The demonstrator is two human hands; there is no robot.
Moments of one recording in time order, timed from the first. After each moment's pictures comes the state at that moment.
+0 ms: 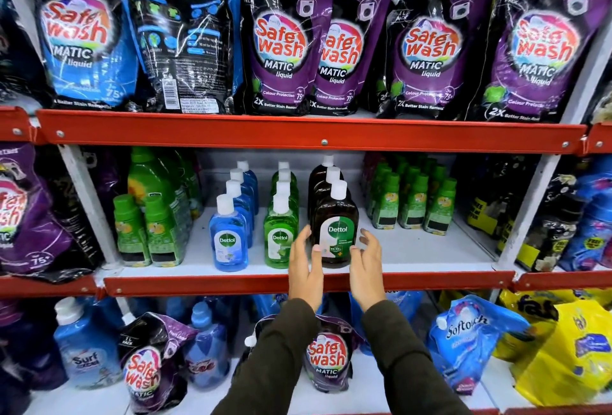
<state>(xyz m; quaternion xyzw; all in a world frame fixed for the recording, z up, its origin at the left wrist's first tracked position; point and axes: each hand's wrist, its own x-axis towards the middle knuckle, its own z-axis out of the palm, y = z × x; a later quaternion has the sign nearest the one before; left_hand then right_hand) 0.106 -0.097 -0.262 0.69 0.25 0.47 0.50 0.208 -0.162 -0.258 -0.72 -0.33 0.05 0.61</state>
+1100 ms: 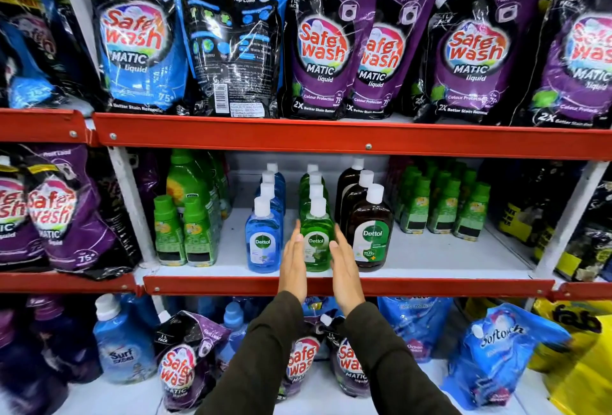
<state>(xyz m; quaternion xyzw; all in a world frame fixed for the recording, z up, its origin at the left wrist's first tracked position) 0.044 -0.038 -0.249 0.62 0.23 0.43 0.61 0.123 -0.098 -0.254 -0.58 -0.36 0.21 0.70</state>
